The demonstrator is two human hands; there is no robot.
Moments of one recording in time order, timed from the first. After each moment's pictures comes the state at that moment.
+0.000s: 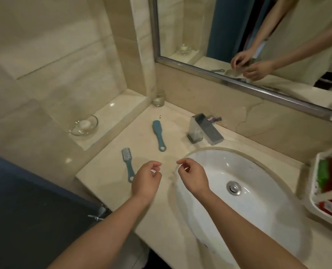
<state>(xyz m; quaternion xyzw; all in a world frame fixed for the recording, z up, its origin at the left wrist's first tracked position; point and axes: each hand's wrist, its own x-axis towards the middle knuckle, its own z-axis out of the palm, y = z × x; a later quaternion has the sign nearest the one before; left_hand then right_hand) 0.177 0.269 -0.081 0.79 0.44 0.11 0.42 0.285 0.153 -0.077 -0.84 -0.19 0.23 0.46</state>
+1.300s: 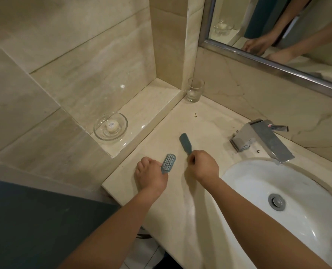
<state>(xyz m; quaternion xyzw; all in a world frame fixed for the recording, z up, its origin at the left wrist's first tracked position) 0.172 0.413 -0.136 0.86 0.48 -0.01 0.19 0.305 0.310 -0.111 -0.92 -0.29 0.21 0.16</state>
